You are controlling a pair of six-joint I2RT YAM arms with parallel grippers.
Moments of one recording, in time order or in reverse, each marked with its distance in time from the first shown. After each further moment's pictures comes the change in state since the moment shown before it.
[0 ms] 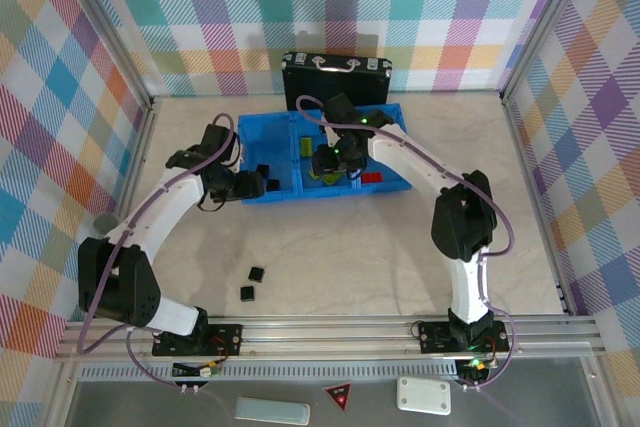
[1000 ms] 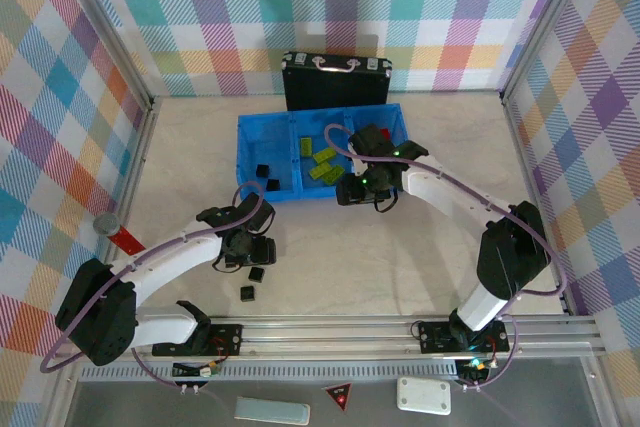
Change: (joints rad) left arm -0.362 -0.178 -0.431 0.031 -0.143 -0.348; right arm 0.002 -0.344 -0.452 0.082 -0.007 0.030
